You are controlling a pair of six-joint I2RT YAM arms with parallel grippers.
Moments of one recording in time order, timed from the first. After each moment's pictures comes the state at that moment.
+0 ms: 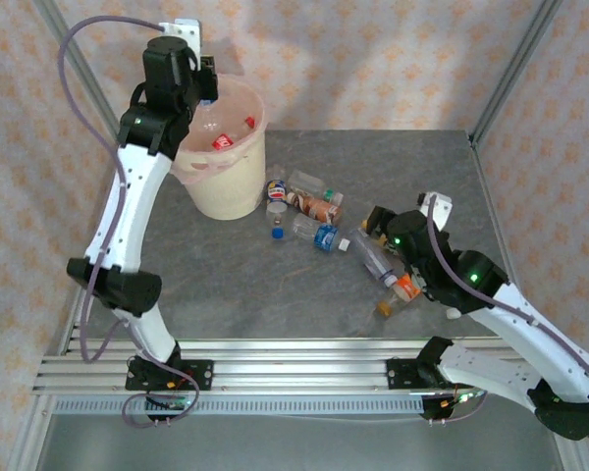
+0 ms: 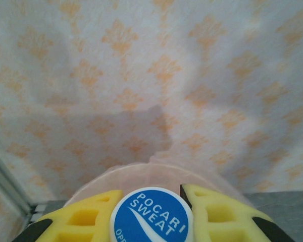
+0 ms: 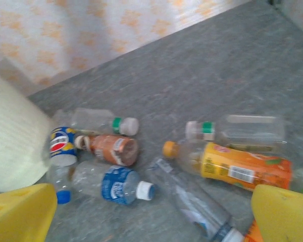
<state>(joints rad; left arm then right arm) -0.20 1.80 2.25 -0.68 -0.30 -0.01 0.80 0.87 1.11 -0.94 0.69 0.88</state>
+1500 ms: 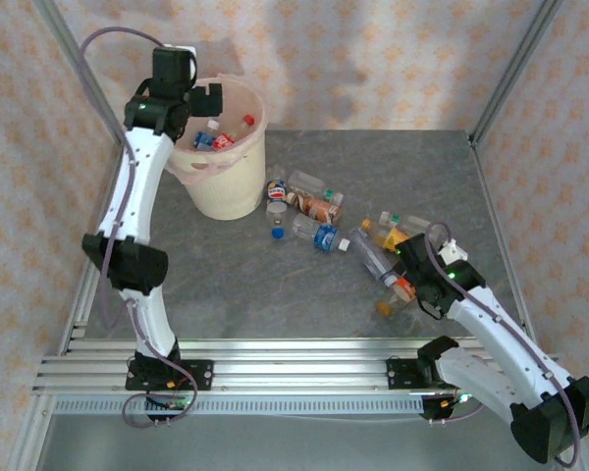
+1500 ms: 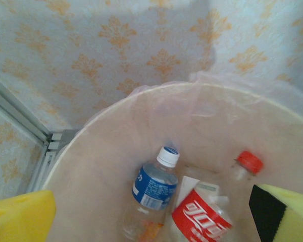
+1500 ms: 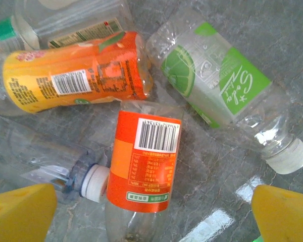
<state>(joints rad) -0.11 1.90 2.30 -0.92 -0.24 -0.08 0.45 0.86 0.73 -1.09 0.43 1.13</state>
